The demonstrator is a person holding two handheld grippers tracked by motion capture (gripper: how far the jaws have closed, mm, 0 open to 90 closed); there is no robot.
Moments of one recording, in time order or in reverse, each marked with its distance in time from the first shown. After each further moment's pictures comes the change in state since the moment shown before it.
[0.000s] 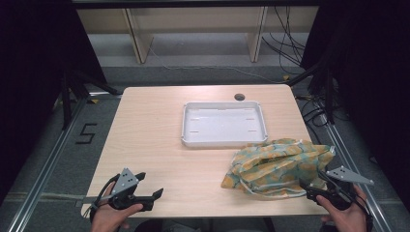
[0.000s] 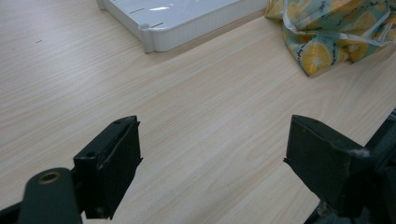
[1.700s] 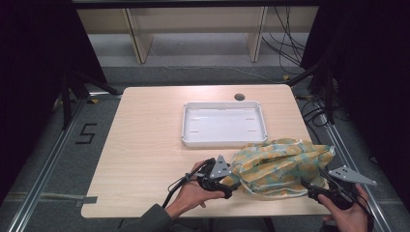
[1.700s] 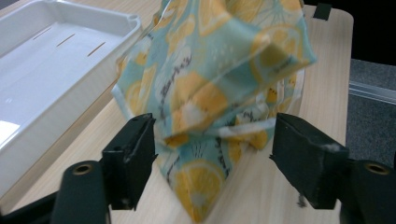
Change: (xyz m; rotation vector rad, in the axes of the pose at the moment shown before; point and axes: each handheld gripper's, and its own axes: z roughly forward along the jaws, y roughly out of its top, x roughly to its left) left arm -0.126 0.089 0.161 0.004 -0.306 0.327; right arm -0.003 0.001 -0.002 -0.042 -0.012 -0.007
